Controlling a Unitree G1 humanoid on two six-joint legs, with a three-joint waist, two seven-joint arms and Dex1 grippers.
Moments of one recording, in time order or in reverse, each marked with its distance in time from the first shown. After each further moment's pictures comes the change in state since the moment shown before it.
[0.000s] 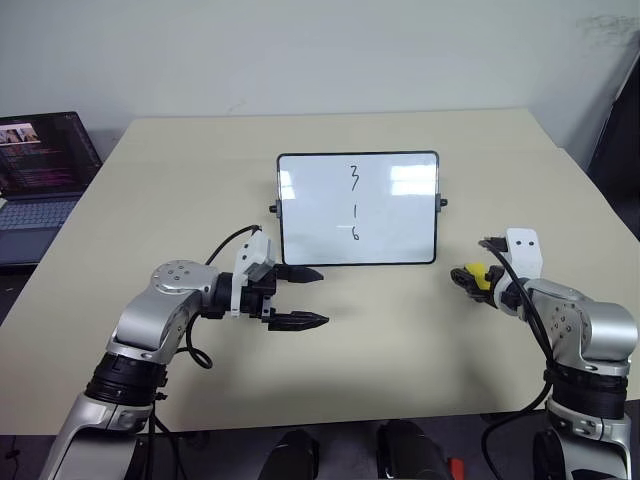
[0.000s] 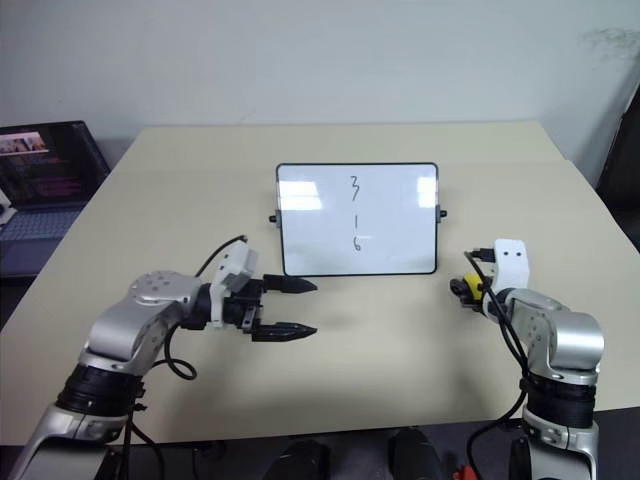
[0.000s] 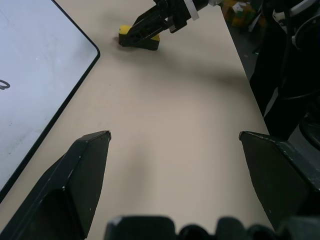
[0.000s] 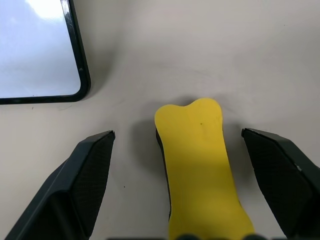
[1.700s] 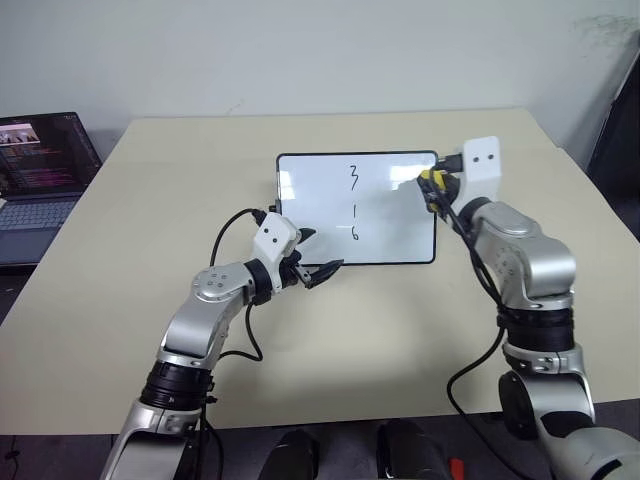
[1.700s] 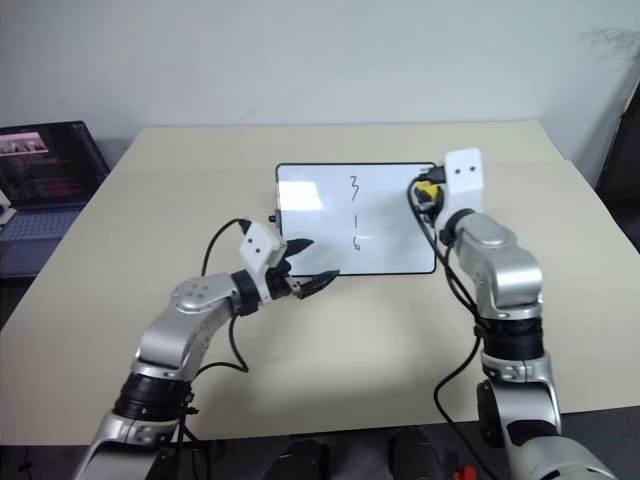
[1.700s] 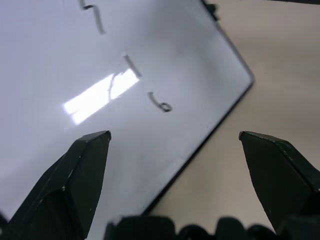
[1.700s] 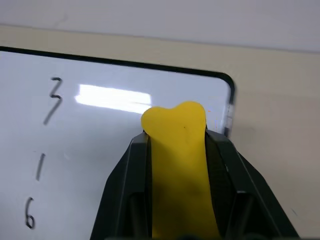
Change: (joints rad) left arm 0.021 -0.284 0.026 -0.026 0.264 -0.048 0.680; right arm -0.354 0.112 0.242 0.220 -0.090 -0.474 -0.063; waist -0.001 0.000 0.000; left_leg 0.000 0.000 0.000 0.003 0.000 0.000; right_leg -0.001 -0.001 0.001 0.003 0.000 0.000
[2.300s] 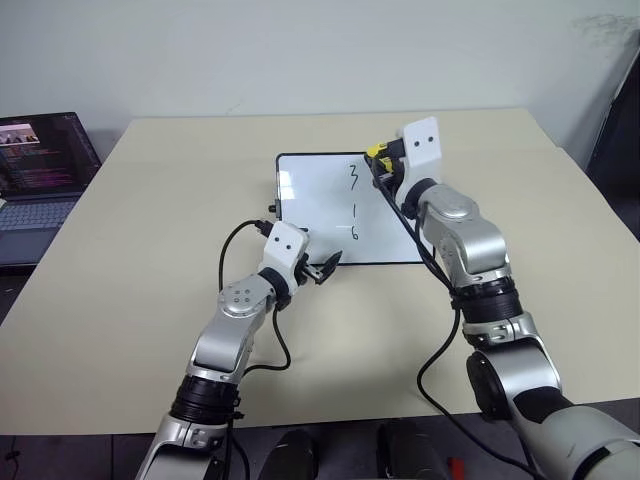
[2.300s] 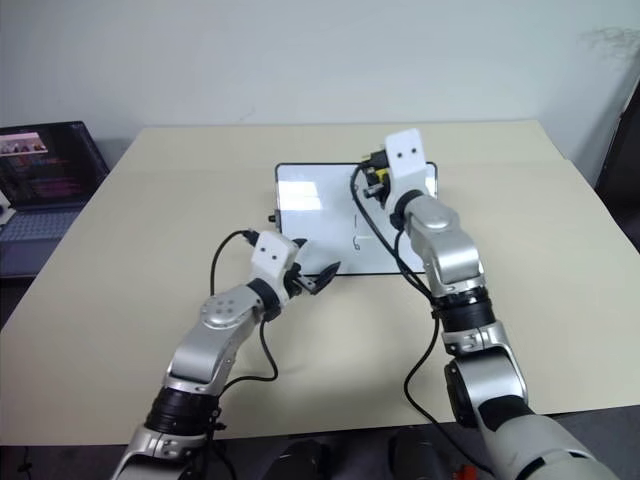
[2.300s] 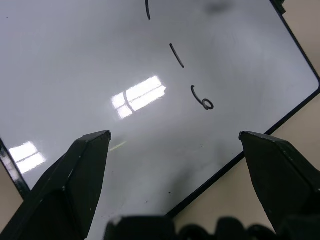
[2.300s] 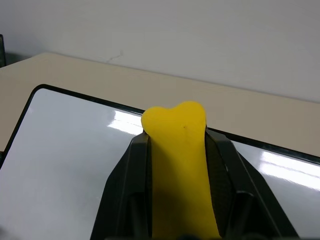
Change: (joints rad) left arm 0.046 -0.108 -0.016 0.006 0.109 -0.046 0.195; right arm -0.162 0.120 0.097 0.327 -0.068 -0.346 0.046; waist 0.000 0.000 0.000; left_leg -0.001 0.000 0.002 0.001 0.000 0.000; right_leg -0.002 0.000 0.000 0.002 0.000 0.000
